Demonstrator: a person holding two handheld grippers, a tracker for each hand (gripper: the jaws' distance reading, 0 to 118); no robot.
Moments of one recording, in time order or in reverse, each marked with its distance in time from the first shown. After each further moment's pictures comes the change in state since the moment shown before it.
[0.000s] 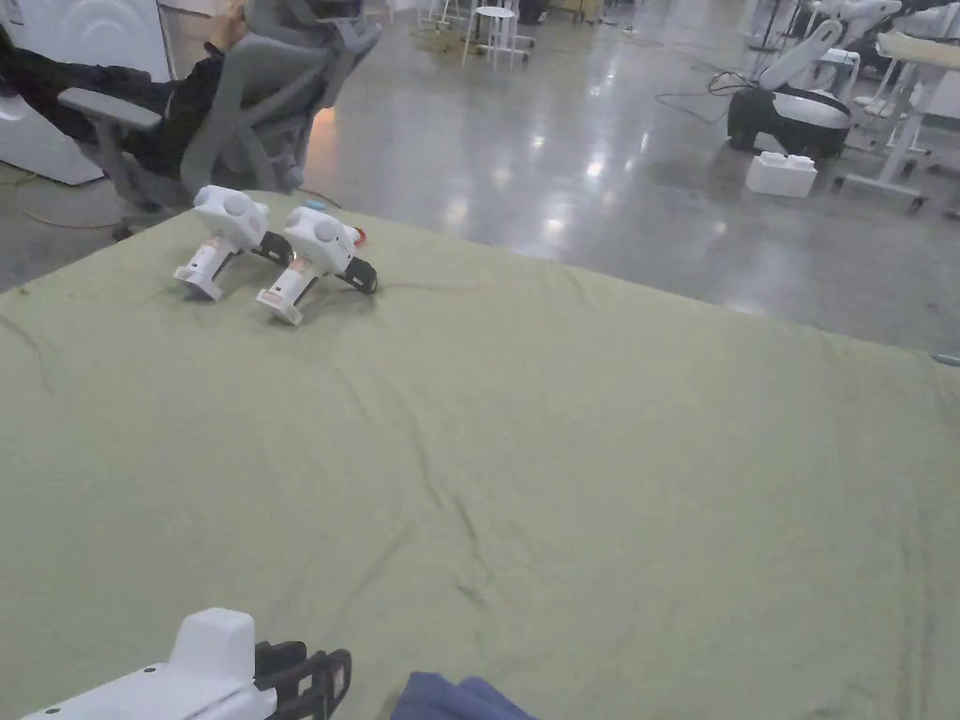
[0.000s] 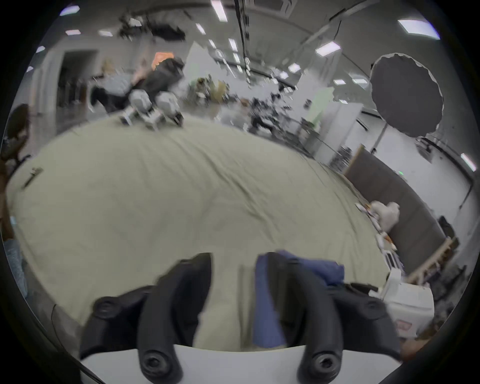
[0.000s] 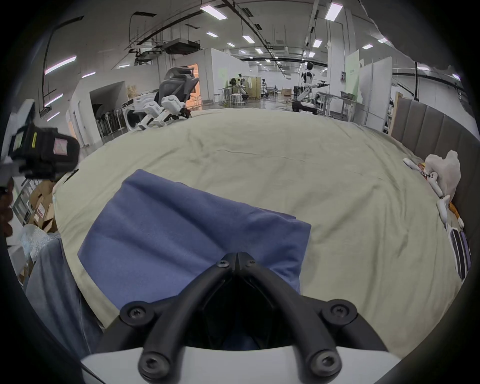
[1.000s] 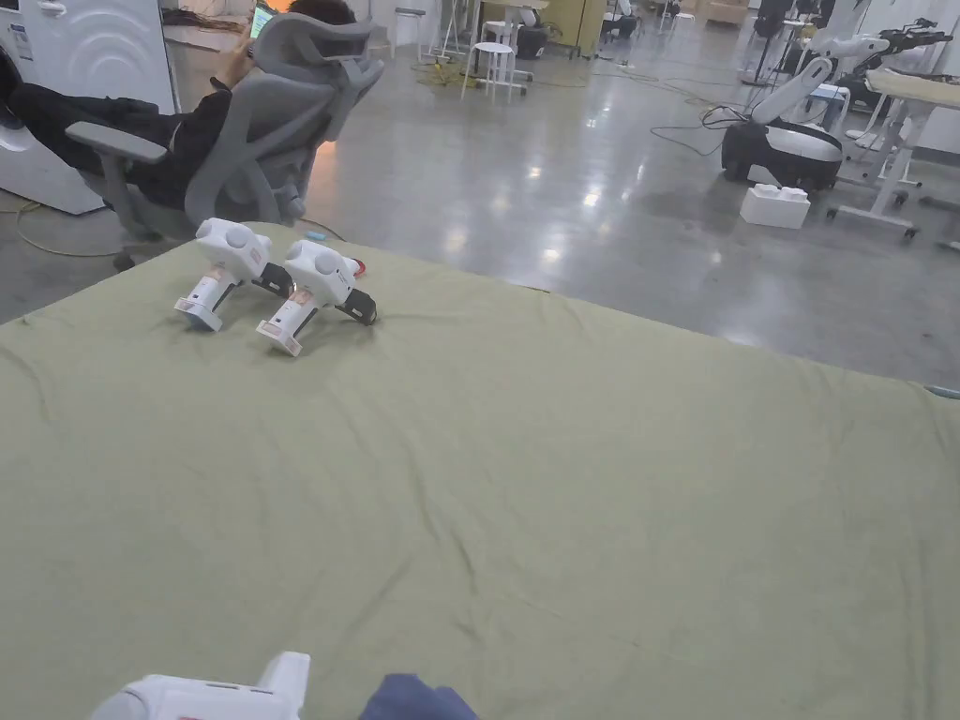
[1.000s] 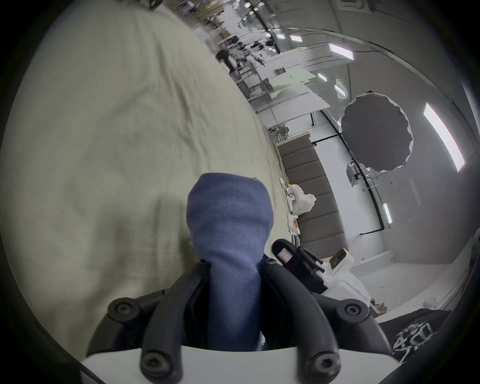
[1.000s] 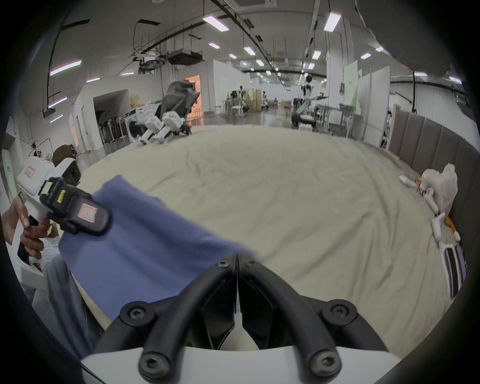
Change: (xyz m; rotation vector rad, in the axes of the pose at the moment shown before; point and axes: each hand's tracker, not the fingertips) left arm -0.023 0.002 -0.062 -0.334 -0.566 0.329; right arm 0.017 0.033 0.018 0.095 -0.009 0.022
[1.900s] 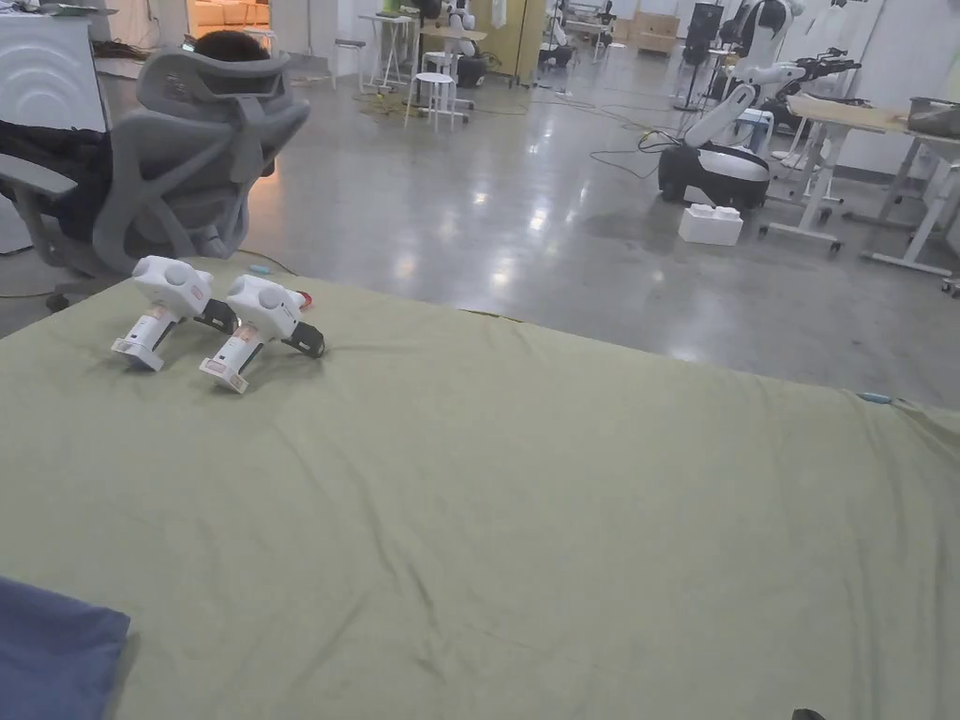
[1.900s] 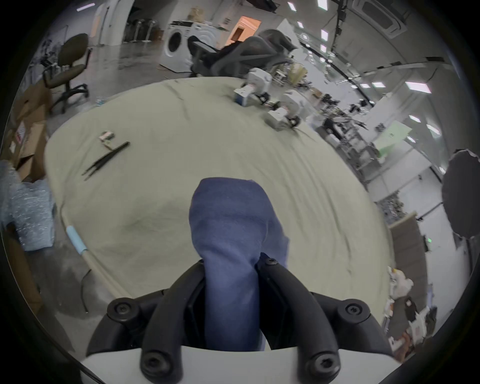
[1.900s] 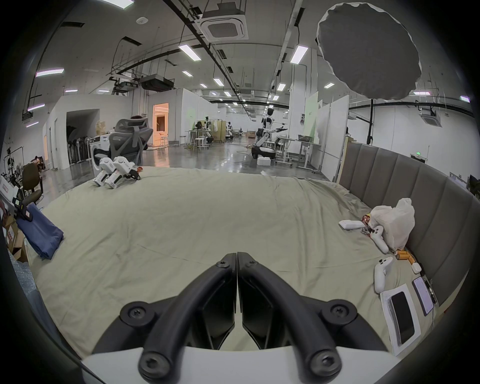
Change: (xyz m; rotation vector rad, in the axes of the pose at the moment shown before) left arm -0.098 0.125 0.286 0.408 0.798 0.149; right arm 0.123 0.080 0.043 0.177 -0.244 -0.024
